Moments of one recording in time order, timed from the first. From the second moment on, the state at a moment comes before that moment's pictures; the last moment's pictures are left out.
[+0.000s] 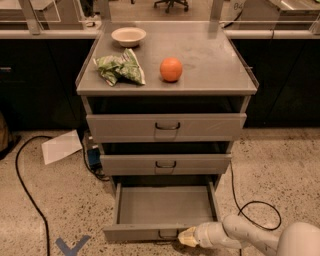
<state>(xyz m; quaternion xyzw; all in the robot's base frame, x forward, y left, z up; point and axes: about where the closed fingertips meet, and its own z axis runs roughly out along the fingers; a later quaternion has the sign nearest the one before) 0.470 -0.116 0.173 -0.39 0.80 0.37 0.26</state>
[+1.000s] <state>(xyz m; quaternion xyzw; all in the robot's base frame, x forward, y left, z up) 0.528 -0.126 0.182 -0.40 0.80 0.34 0.29</state>
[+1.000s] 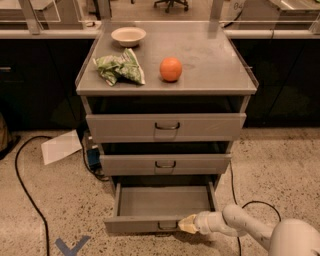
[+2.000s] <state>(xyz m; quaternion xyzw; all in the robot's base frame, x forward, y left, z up) 0.585 -0.107 0.182 -0.43 0.78 0.34 0.29</state>
